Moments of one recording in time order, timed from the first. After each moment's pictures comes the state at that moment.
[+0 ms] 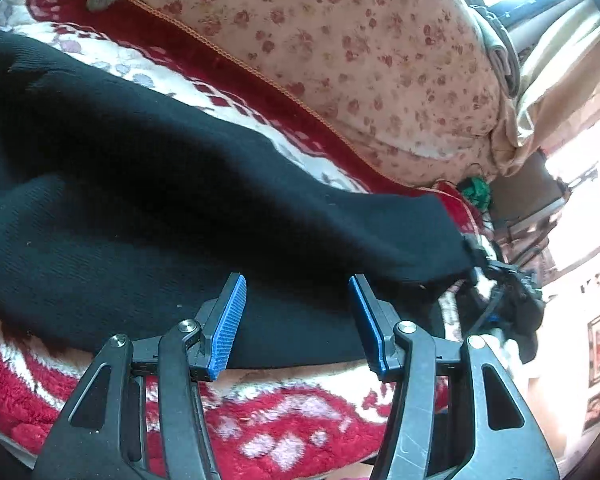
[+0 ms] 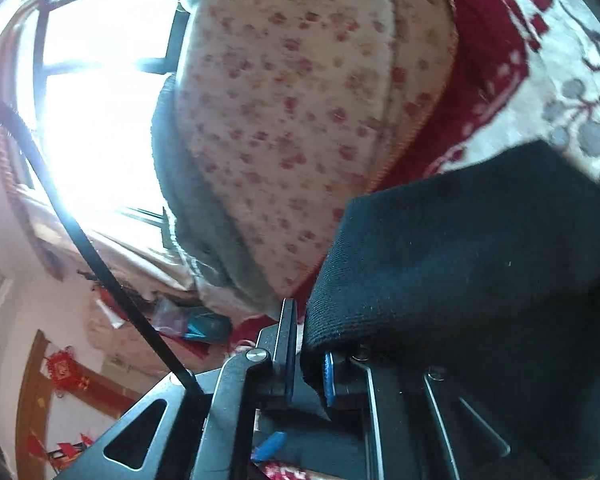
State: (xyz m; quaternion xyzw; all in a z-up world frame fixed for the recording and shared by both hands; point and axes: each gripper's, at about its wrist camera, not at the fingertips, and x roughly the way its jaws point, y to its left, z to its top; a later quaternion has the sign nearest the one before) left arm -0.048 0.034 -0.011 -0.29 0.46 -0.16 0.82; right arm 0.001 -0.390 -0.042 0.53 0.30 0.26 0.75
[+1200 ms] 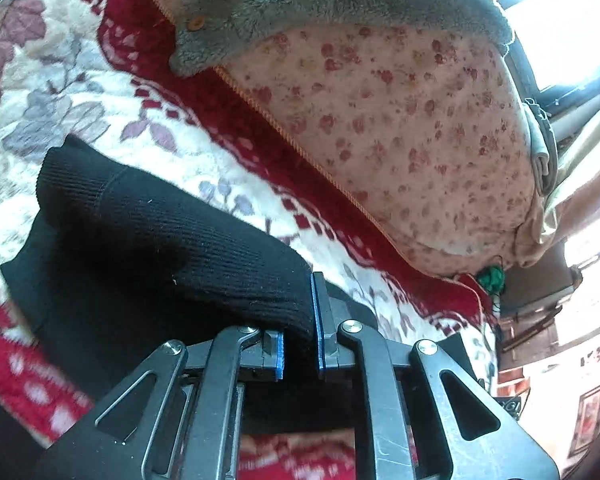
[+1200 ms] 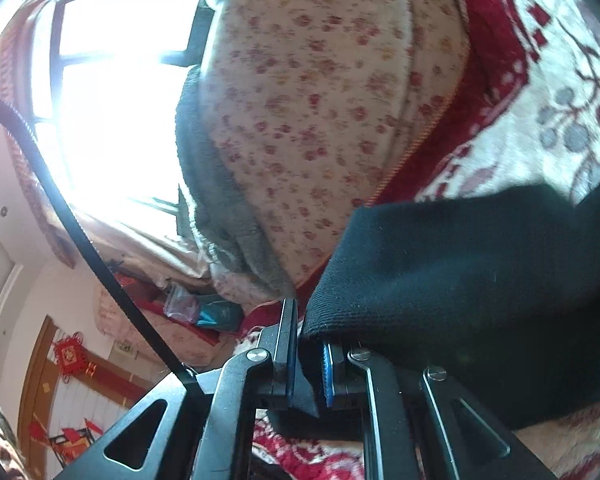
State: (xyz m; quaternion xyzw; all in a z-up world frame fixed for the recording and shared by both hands) left arm 0.000 0.170 0.045 -0.36 0.45 -0.08 0.81; right arm -0.037 -0.394 -0.018 0.51 0.30 0.29 0.75
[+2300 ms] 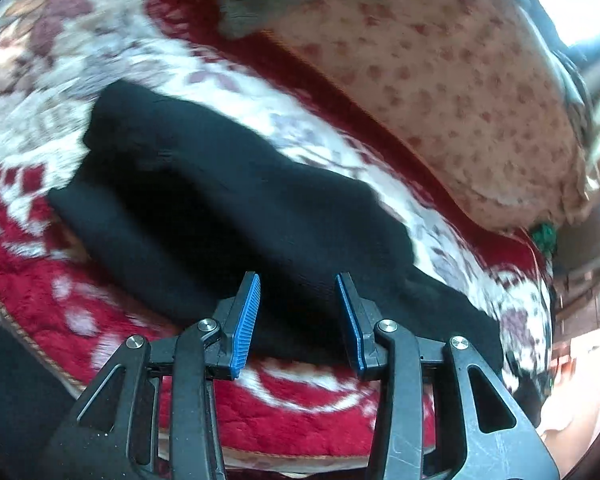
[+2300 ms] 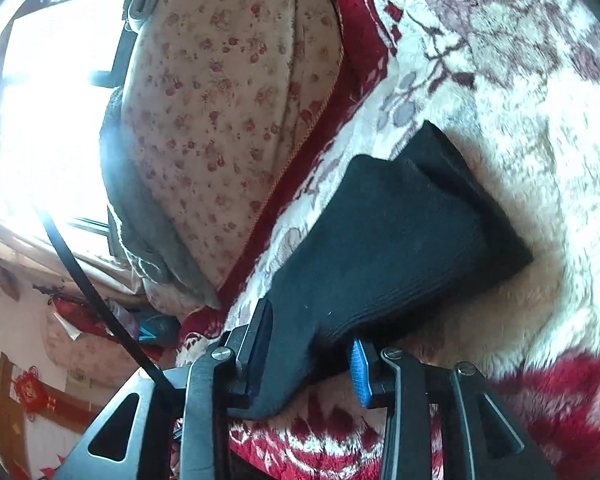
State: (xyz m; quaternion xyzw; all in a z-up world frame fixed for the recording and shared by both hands) left arm -0.059 0.143 0.015 -0.27 0.50 -0.03 0.83; right arm -0.085 -0.445 -0.077 0.52 0.37 0.16 0.76
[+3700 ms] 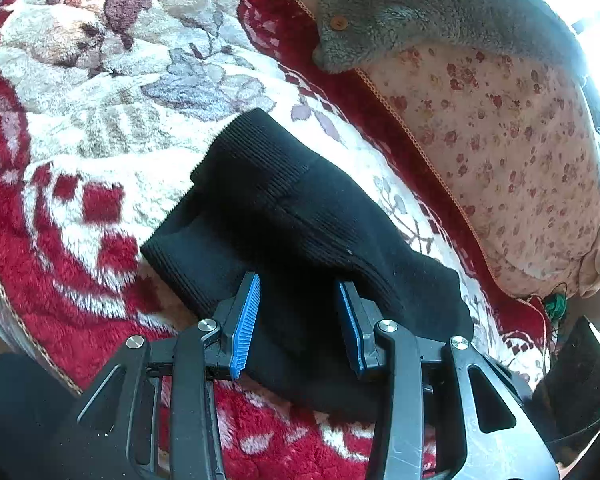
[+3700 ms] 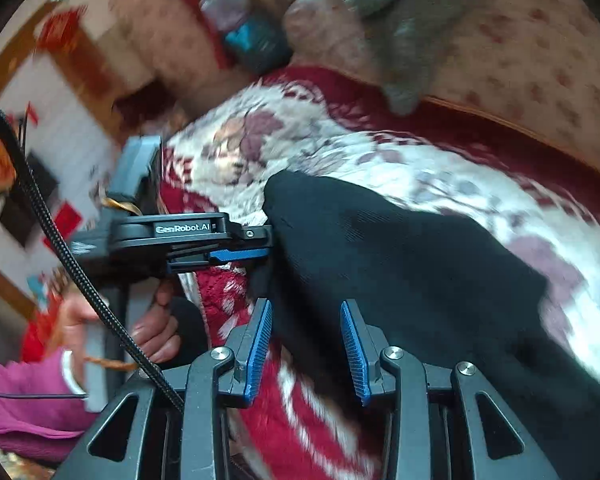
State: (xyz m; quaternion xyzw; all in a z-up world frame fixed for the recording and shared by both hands) left arm -0.049 0.245 -0.013 -0.34 0.47 0.06 0.81; right arm -0.012 0.020 0.006 -0.03 0.44 0.51 0.74
